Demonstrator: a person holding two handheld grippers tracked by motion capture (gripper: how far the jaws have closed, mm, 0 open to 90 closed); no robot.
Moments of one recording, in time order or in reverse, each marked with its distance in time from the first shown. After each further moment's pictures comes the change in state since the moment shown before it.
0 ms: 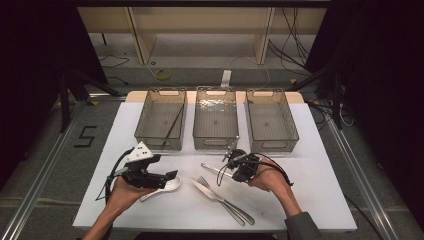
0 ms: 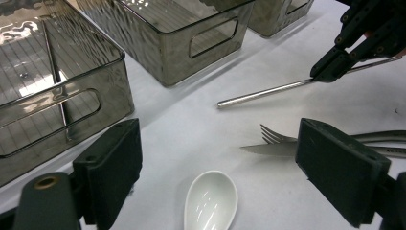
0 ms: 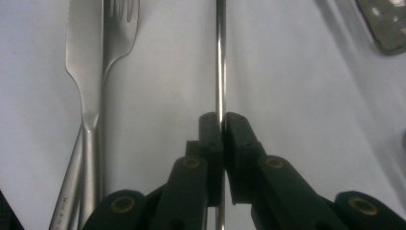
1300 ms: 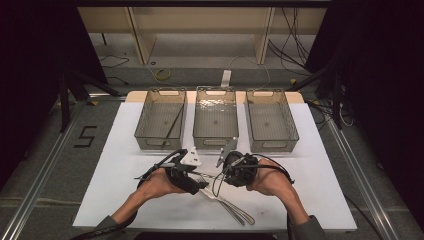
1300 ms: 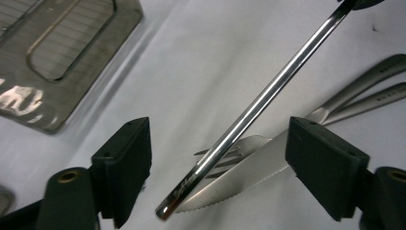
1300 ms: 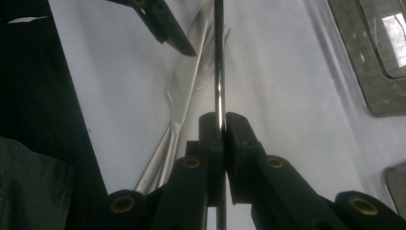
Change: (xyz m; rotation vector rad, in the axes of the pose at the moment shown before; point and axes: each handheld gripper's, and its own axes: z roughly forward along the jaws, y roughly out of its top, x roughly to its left) left arm -0.048 0.027 0.087 0.245 -0.205 0.369; right arm 0.040 0.009 -0.056 -0.106 0.029 -0.168
